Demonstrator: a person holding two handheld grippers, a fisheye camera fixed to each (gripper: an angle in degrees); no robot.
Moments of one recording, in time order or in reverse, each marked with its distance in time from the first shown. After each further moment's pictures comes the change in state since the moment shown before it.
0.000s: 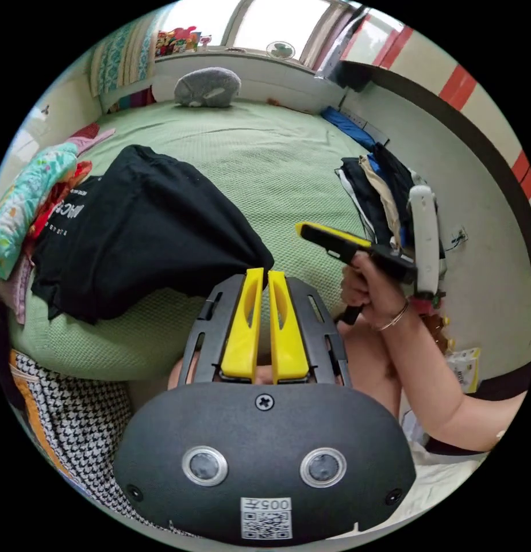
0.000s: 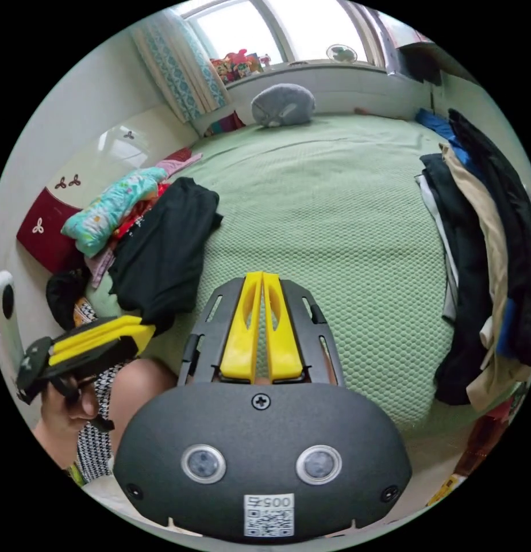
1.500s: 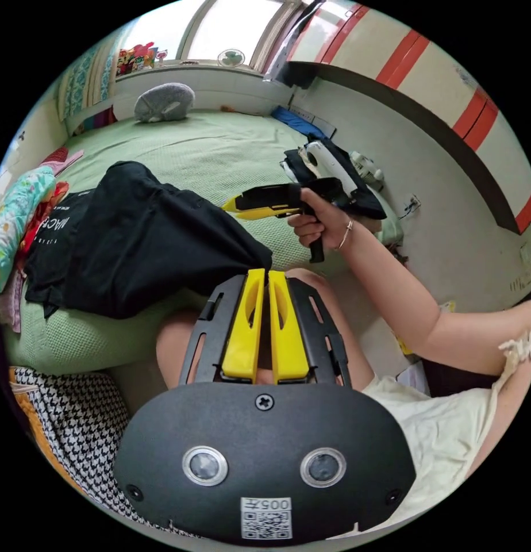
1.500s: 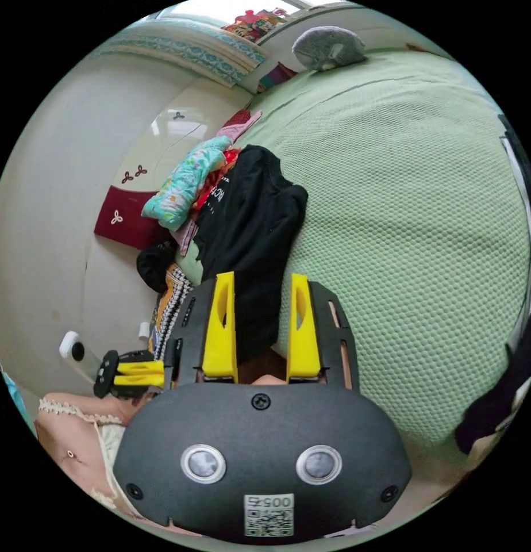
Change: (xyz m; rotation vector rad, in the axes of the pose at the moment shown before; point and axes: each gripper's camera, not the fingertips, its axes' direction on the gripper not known) left arm 0.174 0.093 -0.069 -0.012 0.219 0.142; right arm 0.124 -0.074 -0.018 -0.299 -0.450 -0.017
